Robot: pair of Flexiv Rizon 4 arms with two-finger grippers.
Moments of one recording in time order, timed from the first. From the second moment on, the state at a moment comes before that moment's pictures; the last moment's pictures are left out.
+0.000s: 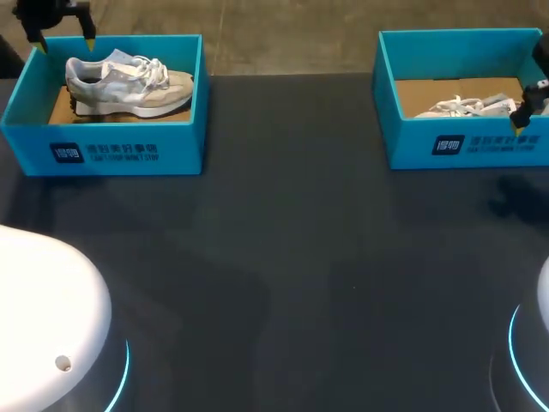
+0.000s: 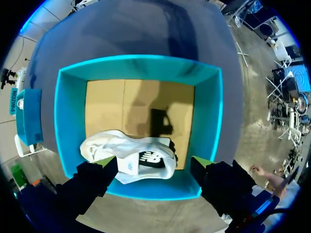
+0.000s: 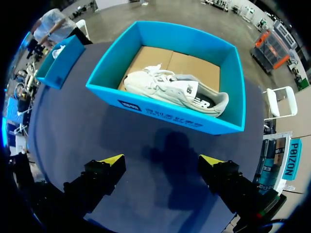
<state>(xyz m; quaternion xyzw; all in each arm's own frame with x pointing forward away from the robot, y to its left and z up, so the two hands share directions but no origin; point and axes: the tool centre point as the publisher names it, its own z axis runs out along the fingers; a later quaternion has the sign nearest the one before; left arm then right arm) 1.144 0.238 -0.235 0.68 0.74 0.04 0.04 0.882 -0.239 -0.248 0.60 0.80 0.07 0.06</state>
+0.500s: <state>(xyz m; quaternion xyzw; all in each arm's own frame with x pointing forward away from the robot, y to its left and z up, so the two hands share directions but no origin) 1.180 0.269 -0.278 0.70 0.71 0.08 0.02 0.882 -0.239 -0.248 0.60 0.80 0.07 0.06</state>
